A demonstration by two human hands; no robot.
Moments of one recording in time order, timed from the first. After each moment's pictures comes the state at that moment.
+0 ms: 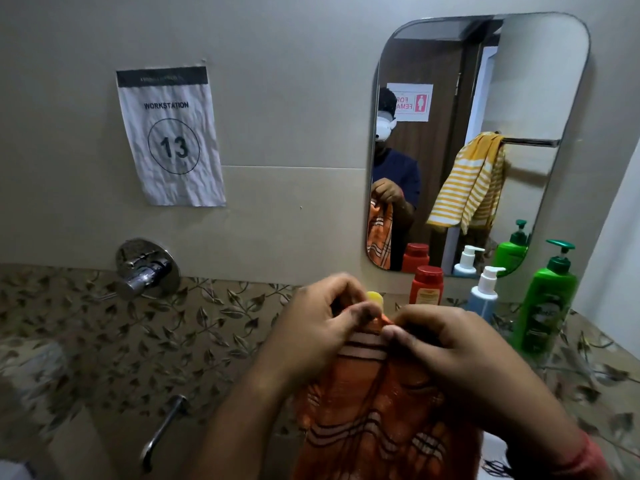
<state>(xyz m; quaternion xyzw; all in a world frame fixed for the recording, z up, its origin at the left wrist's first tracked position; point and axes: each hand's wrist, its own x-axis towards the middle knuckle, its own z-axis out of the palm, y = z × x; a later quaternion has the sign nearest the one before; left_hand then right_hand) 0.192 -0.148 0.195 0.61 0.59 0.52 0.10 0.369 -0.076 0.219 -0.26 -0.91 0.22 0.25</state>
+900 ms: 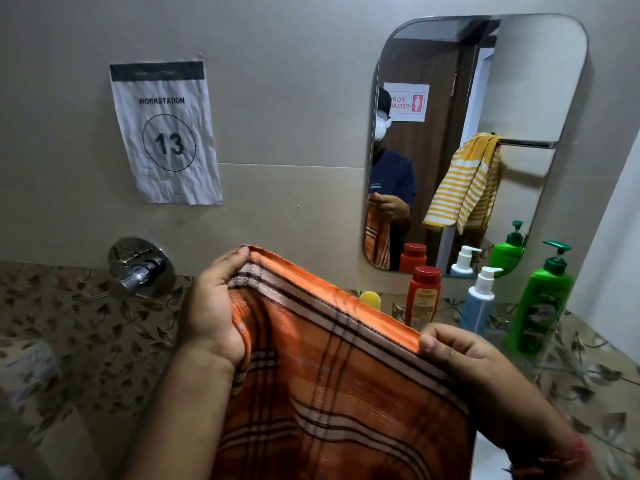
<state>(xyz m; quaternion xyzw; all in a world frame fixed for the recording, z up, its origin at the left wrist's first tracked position) 0.121 -0.157 0.199 0.22 0.34 0.86 0.32 0.383 -0.039 0.166 -0.19 -0.66 0.67 0.27</state>
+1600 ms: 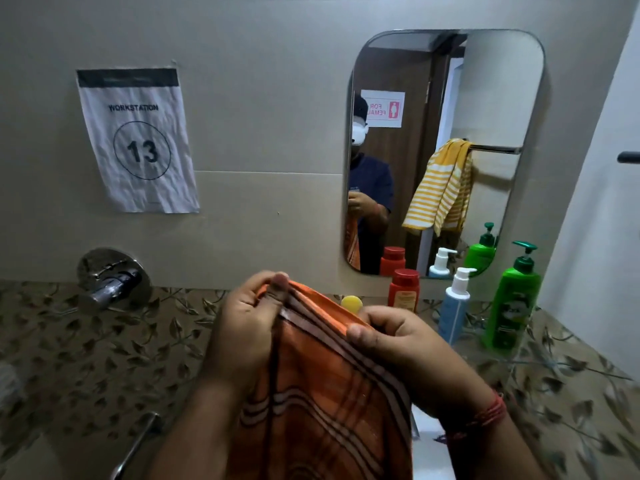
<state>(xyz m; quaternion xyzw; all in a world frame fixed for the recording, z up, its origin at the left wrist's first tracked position) 0.153 -0.140 0.174 0.44 0.53 0.71 0.11 0.341 -0.048 0.183 -0.11 -0.73 0.63 0.26</state>
